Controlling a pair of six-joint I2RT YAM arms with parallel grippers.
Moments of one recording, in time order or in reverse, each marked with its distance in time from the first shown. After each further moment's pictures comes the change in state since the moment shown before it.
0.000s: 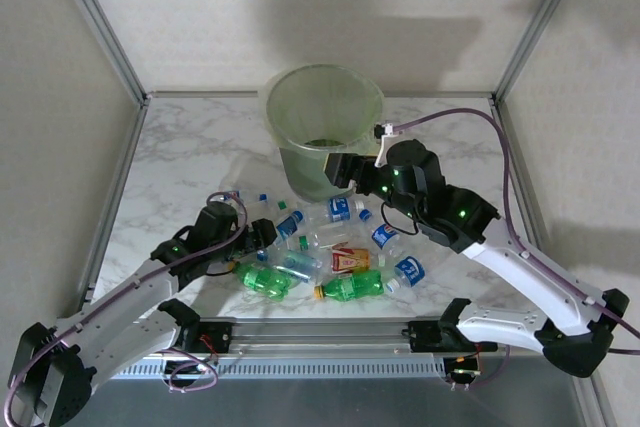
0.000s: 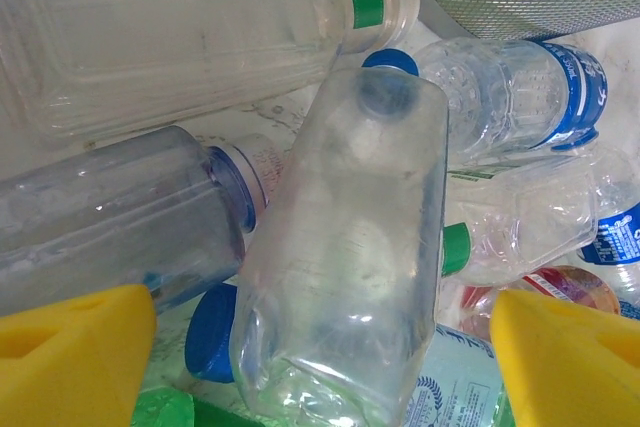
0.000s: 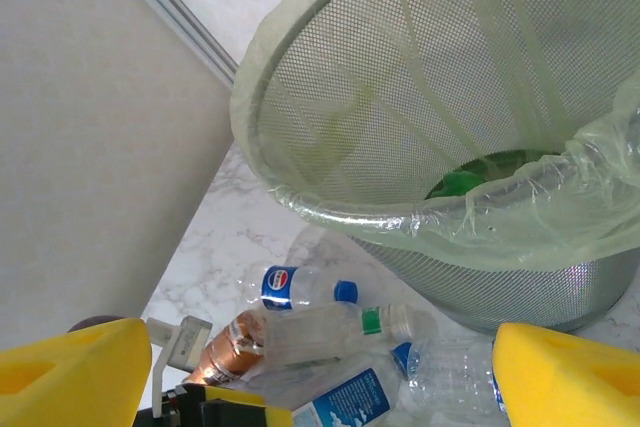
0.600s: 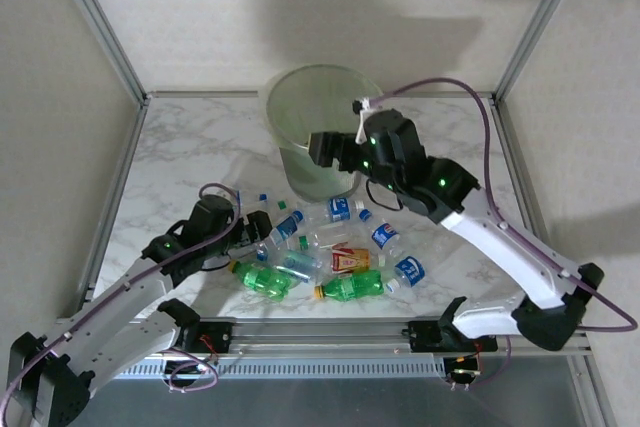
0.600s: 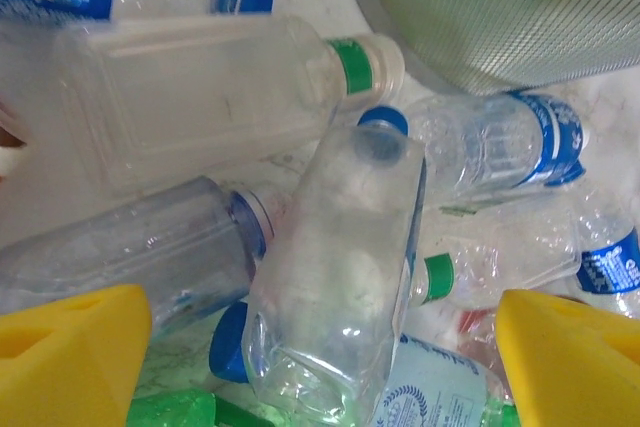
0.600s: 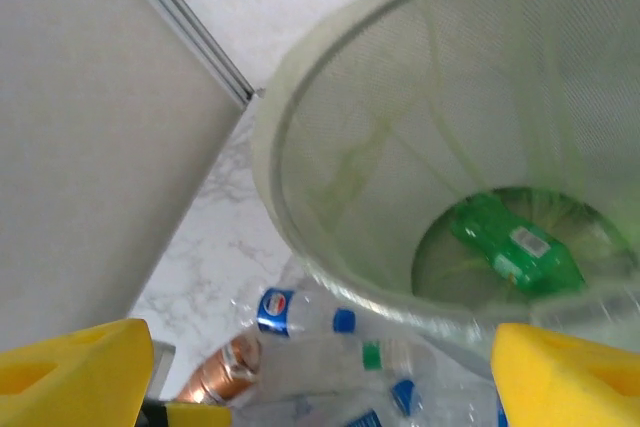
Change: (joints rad) left arm 0.000 -0.033 0.101 -0.127 -0.083 0.033; right arm -0.011 0.171 0.216 -0.088 -0.006 -0.062
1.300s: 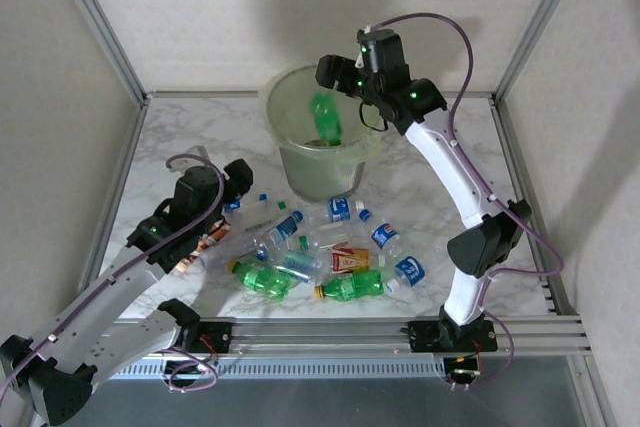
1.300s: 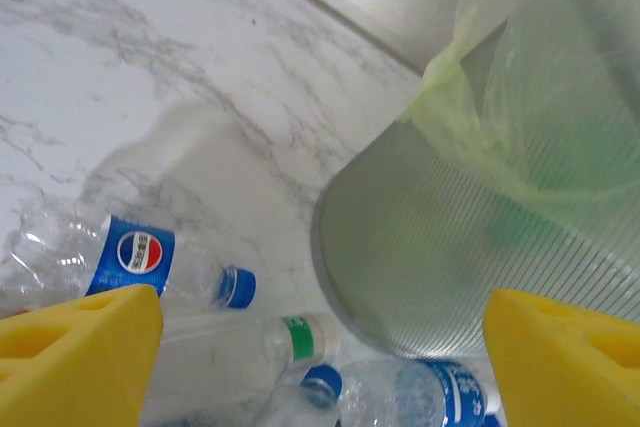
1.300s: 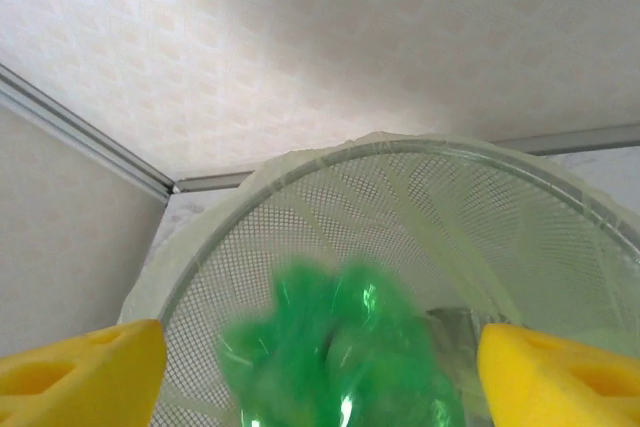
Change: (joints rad) left arm 0.000 0.040 0.248 0.058 -0.387 -0.031; right arm -0.314 0.546 0.629 -0.116 -0.141 -0.036
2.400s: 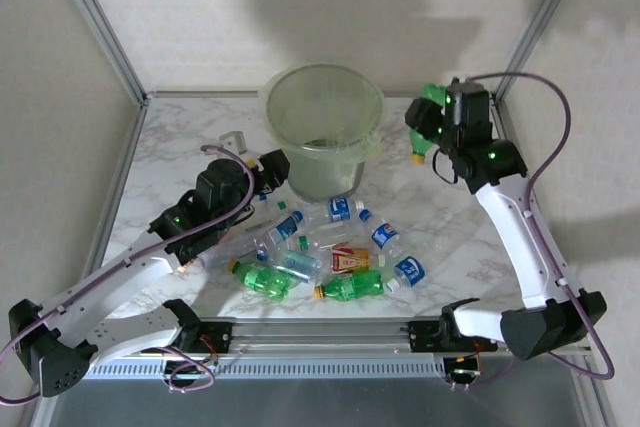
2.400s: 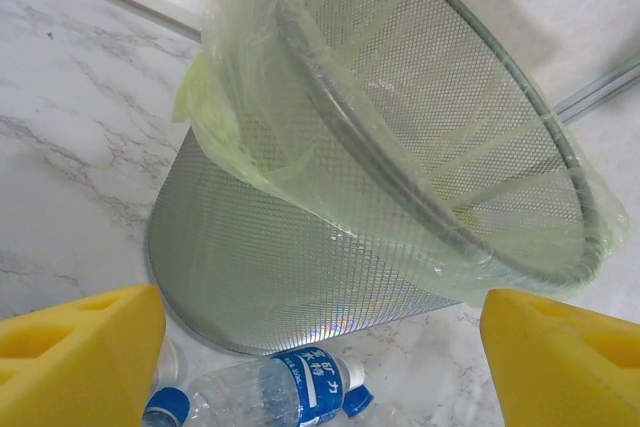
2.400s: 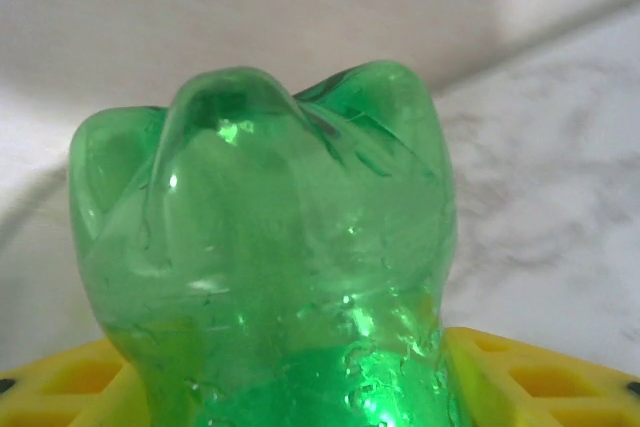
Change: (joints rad) left arm -0.182 0.131 0.100 0.219 0.011 0.059; right arm -0.222 -0.522 -0.543 0.006 0.093 0.041
